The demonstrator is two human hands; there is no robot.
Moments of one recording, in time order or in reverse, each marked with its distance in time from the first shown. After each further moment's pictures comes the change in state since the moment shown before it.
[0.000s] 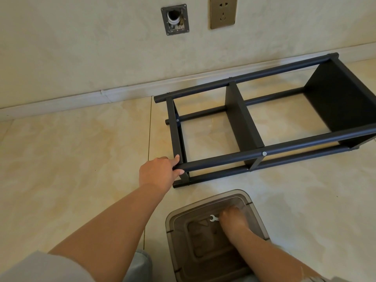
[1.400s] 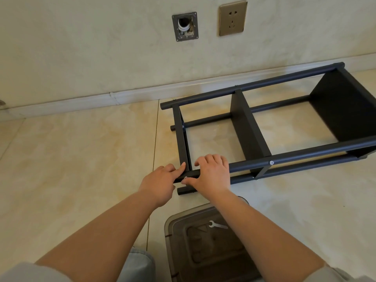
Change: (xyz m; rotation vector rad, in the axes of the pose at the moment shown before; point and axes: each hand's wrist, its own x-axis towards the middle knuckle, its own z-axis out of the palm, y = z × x) left_hand -0.015 -0.019 0.013 -0.121 -0.111 0.145; right_hand 0.008 -0.012 -0.131 0.440 0.728 0.038
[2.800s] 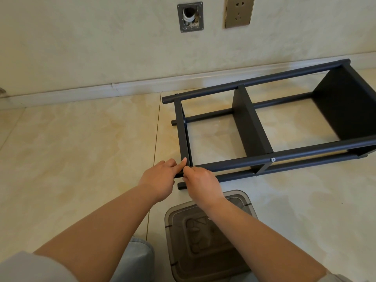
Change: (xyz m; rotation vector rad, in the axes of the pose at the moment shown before) left_hand -0.008 -0.002 0.003 0.019 0.012 0.022; right_hand -0.034 -0.025 0.003 0.228 -0.010 -0.273
